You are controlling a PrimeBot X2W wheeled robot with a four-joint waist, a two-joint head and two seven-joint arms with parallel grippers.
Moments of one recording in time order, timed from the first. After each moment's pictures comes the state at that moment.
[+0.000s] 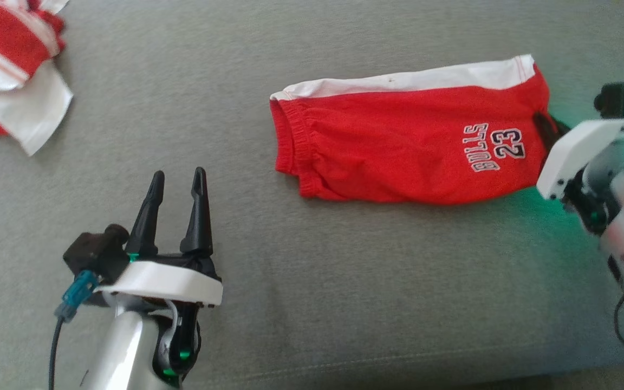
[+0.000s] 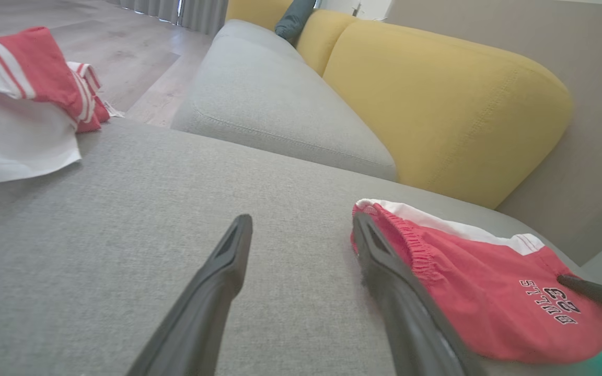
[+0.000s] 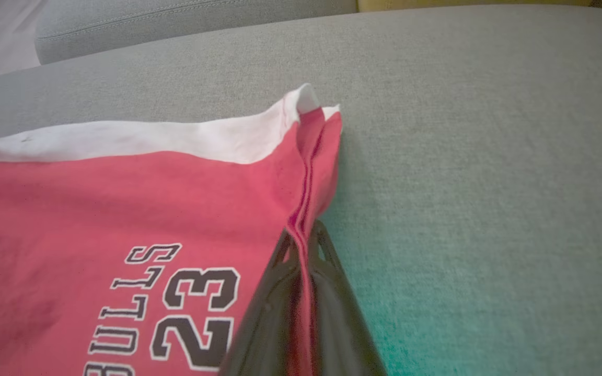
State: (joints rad) left arm -0.14 0.06 -0.24 0.12 -0.40 0.03 -0.25; right arm -0.85 -0.39 0.67 1.03 0.80 0.12 0.09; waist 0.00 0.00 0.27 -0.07
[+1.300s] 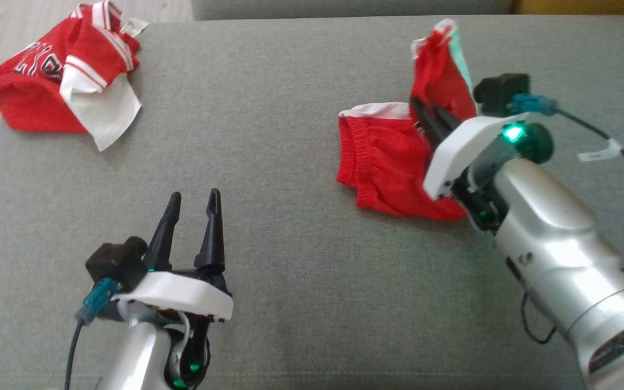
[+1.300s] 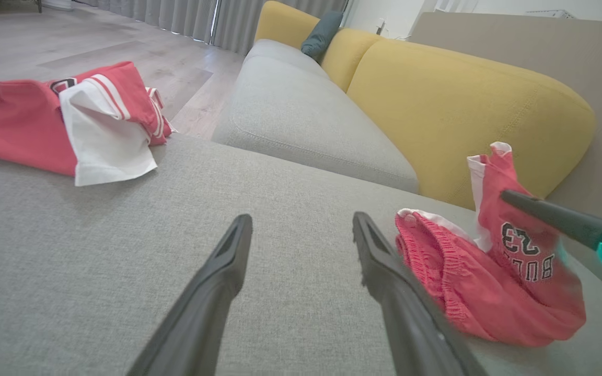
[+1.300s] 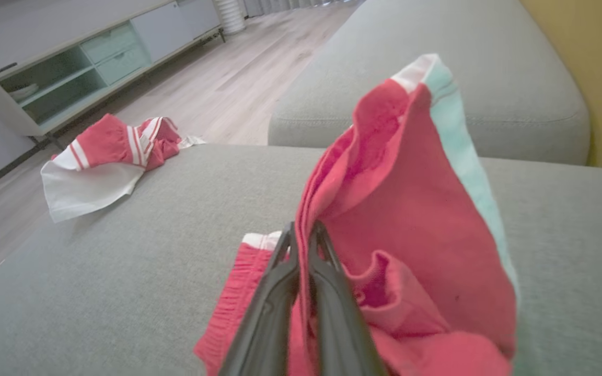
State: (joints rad) left arm -0.13 0.05 -0.28 0.20 -0.42 0.03 -0.25; right arm -0.86 -0.17 0.75 0.93 0.75 0.12 -0.03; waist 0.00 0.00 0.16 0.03
